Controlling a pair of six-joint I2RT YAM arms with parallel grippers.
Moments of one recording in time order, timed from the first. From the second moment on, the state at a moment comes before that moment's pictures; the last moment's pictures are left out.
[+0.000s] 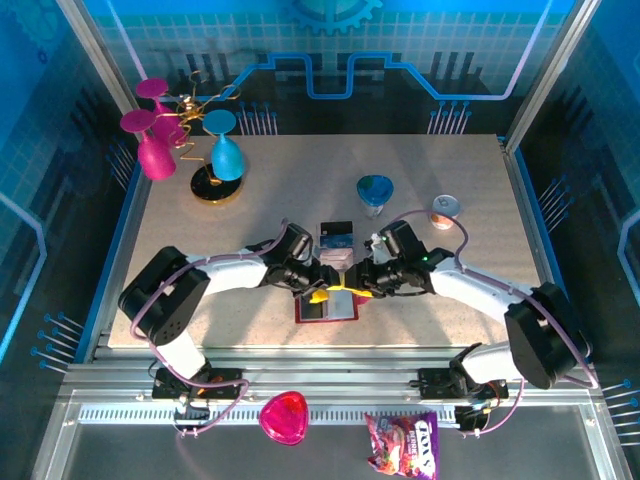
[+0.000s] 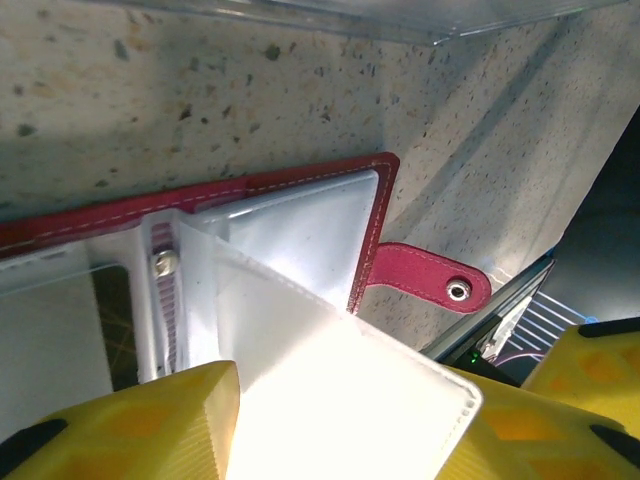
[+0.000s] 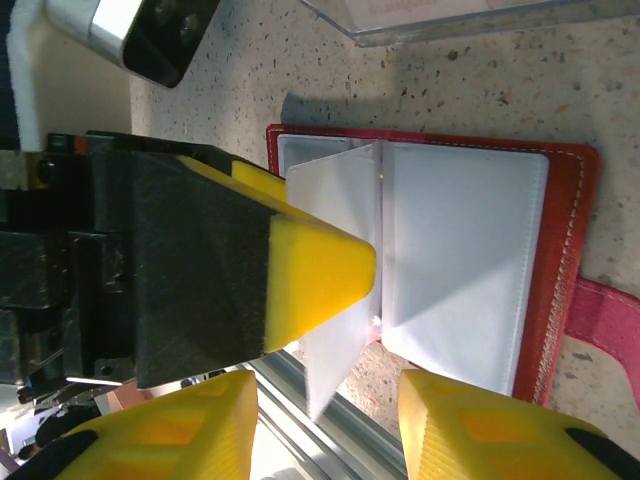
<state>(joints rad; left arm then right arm) -0.63 1.69 0.82 -0.13 0.62 -1.08 0.55 1.35 0.71 -0.34 -0.62 0.78</state>
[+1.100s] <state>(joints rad) -0.65 1.74 0.85 -0.08 0.65 -1.09 0.52 1.24 0.69 -0.42 -0.58 0.77</state>
